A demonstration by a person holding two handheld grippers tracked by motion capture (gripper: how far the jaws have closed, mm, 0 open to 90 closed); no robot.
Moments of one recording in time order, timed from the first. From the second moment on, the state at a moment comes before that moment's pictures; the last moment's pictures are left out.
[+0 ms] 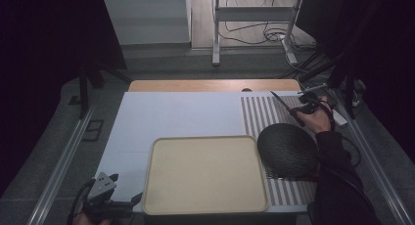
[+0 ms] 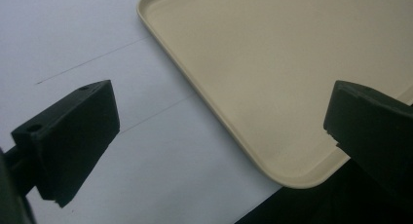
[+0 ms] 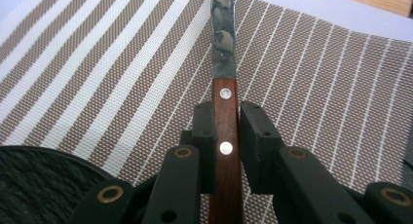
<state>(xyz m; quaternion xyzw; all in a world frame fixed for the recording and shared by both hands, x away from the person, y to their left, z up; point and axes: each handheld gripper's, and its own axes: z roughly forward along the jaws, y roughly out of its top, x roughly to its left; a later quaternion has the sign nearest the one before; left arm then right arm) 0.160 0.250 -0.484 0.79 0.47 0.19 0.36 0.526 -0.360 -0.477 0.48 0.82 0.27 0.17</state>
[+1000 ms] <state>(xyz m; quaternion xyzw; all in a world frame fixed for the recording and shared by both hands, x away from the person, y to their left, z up) 0.159 0.251 -0.484 0.78 0.47 0.19 0.37 0.475 -0.321 -0.465 0.45 0.83 0.30 0.15</state>
